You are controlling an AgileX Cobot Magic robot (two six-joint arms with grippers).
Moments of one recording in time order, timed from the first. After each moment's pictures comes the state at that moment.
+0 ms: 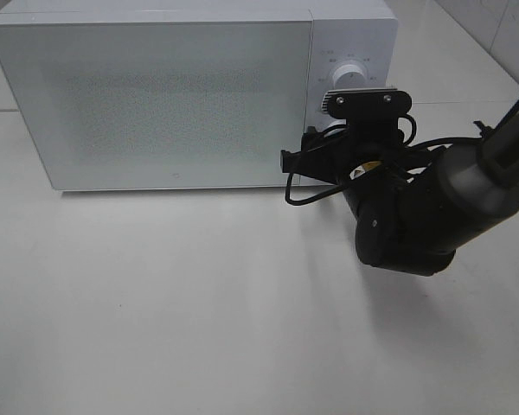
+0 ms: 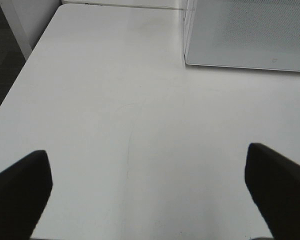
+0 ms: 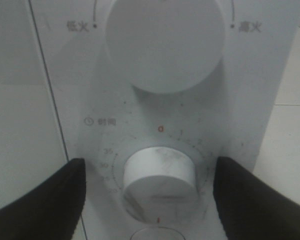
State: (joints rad) left arm 0.07 0.00 -0.52 -0.02 1.08 -0.02; right arm 0.62 2.07 -0.80 0.66 -1.14 -0.26
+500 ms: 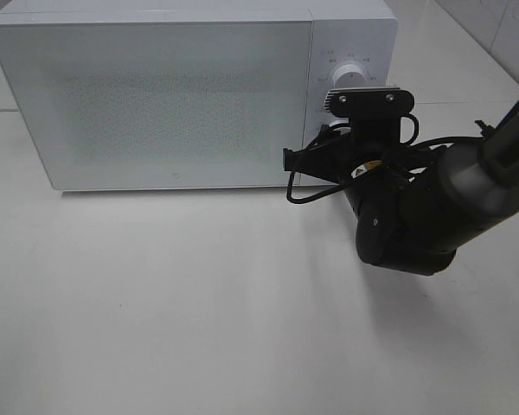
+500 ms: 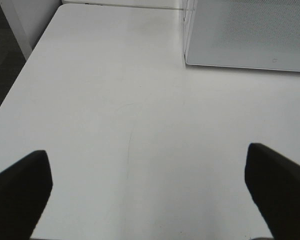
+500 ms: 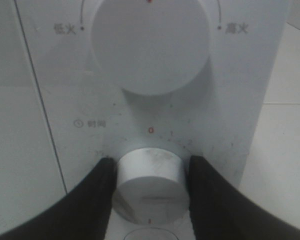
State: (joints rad) left arm 0.07 0.00 -0.52 -0.02 1.08 -0.02; right arm 0.62 2.07 -0.80 0.67 -1.15 -0.26
